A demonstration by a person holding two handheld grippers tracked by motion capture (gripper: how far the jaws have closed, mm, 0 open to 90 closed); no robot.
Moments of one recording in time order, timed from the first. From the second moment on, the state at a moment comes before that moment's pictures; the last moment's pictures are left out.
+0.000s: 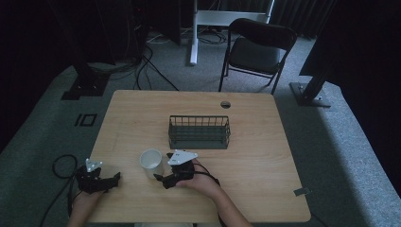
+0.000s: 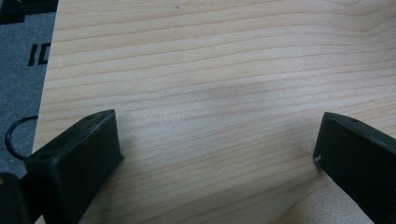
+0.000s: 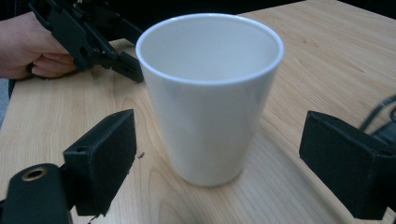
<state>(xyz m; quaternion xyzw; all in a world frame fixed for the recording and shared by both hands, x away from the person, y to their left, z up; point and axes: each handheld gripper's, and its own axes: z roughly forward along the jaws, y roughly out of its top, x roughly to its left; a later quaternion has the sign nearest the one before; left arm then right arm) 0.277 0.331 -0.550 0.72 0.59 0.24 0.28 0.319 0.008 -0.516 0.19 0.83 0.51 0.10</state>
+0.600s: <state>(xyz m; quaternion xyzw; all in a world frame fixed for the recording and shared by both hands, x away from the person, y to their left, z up) 0.277 0.331 -0.550 0.72 0.59 0.24 0.28 0.325 0.033 -0.515 0.17 0.82 0.53 0.11</state>
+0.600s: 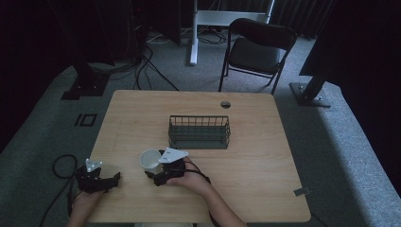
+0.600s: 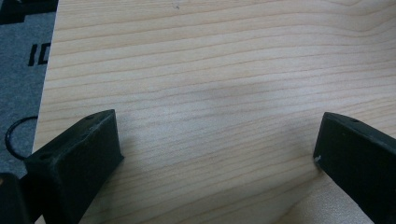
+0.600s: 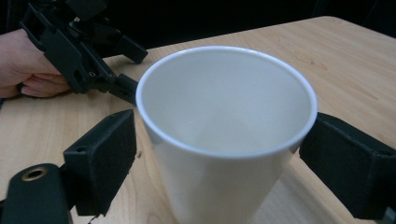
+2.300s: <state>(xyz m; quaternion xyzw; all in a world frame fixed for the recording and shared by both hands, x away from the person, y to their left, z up) 0.277 0.331 -0.550 0.71 0.59 0.24 0.28 0.342 0.023 -0.454 0.18 0.80 0.55 0.16</state>
